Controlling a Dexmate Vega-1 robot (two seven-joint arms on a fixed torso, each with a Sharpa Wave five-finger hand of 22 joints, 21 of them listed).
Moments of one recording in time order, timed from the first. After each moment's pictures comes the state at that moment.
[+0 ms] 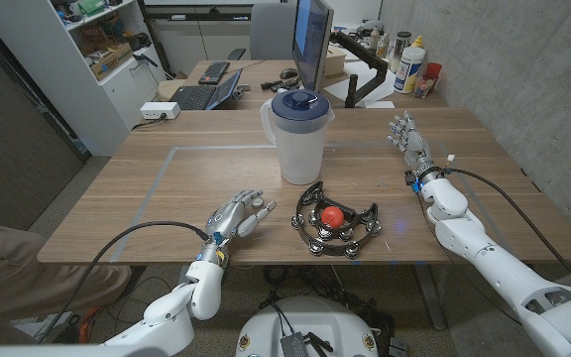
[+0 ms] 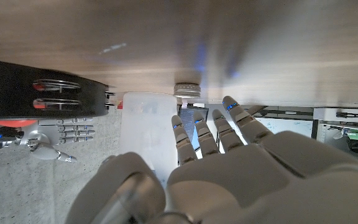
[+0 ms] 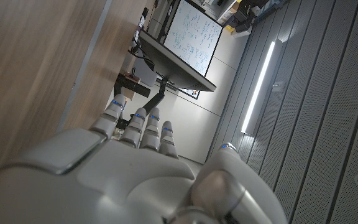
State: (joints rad) left arm 1.28 0.78 0.61 -1.93 0.50 0.38 0.61; left_hand 0.20 0.01 -0.32 0.11 0.64 0.32 -0.22 0.20 0.19 0.25 -0.12 0.21 0.19 0.15 -0.04 0.19 0.18 0.27 -0.04 0.19 0.17; right arm -0.79 -0.50 -0.36 -1.12 0.54 0.50 0.01; right_hand 0.10 0.09 -0.01 0.03 0.35 0.09 -0.03 0.19 0.19 0.18 0.04 0.23 0.19 0.12 0.01 0.19 0.19 0.18 0.14 0.20 0.18
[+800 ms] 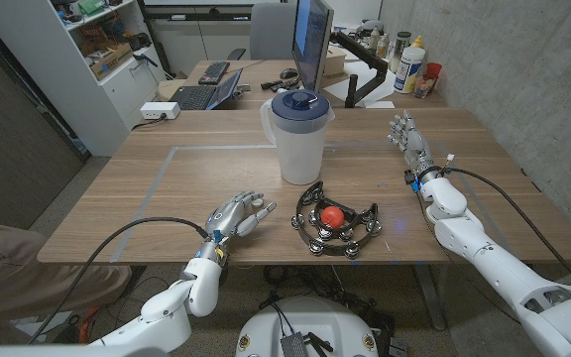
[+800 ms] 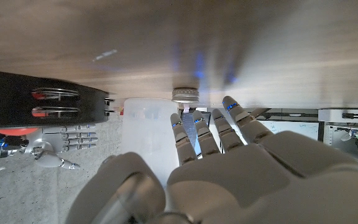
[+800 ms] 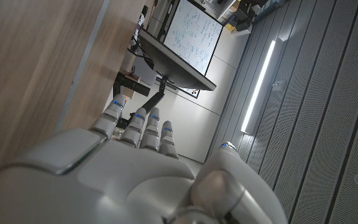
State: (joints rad) left arm 1.26 0.80 0.61 -1.94 0.50 0.39 0.58; left_hand 0.20 0.00 -0.32 0.12 0.65 0.36 -0.22 0.21 0.19 0.27 -0.12 0.21 0.19 0.15 -0.04 0.19 0.18 0.27 -0.04 0.19 0.17; right arm -0.78 -0.49 -0.37 -1.12 0.53 0.50 0.00; right_hand 0.11 0.09 -0.01 0.03 0.35 0.09 -0.03 0.19 0.19 0.18 0.04 0.23 0.19 0.12 0.01 0.19 0.19 0.18 0.14 0.20 0.18
